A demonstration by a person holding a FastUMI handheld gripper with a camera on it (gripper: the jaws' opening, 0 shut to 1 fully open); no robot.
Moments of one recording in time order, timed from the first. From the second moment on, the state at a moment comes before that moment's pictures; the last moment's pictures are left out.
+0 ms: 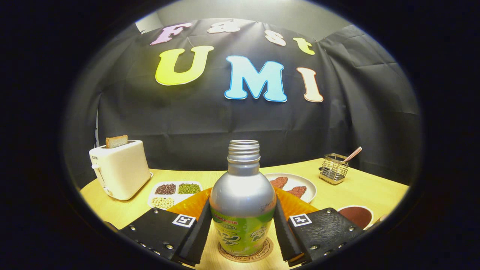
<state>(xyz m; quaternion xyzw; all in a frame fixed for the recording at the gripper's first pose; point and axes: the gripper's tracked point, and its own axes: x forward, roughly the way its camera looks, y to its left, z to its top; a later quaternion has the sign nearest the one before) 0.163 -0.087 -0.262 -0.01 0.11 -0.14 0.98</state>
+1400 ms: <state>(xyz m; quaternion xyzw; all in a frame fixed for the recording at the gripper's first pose) 0.088 -0.064 -0.053 -0.03 -0.03 -0.06 1.00</state>
